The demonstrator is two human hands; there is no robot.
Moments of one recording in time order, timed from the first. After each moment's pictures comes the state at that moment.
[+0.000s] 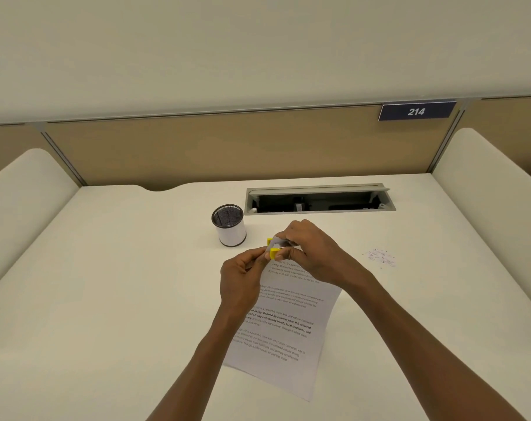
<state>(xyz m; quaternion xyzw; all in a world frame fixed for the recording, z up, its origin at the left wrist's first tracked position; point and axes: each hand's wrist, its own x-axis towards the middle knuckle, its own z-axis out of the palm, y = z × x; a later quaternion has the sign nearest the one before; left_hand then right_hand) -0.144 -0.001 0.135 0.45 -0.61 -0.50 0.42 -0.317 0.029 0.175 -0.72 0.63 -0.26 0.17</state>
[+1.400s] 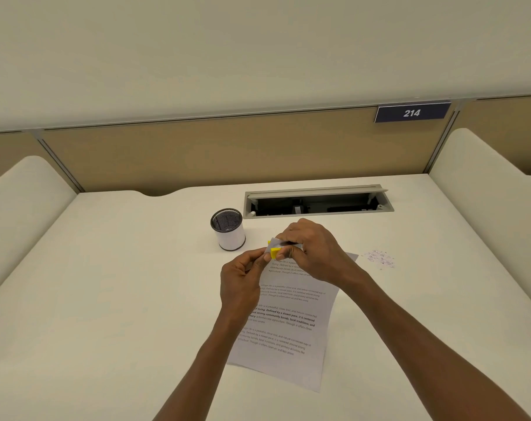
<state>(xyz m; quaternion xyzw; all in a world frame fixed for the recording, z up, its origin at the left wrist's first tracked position) -0.144 -0.003 0.135 0.46 -0.57 -0.53 0.42 -0.318 0.024 0.172 -0.73 0.59 -0.34 0.08</state>
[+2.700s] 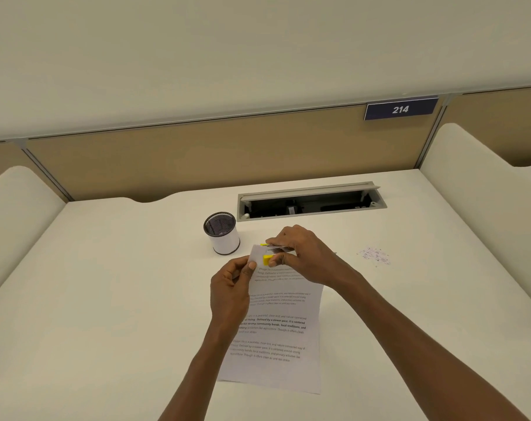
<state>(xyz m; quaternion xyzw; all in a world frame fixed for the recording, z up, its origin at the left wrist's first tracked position) -0.135 -0.005 0.125 0.48 -0.56 -0.53 0.40 -0.320 0.019 0.158 -0.70 0.63 -0.31 0.17</state>
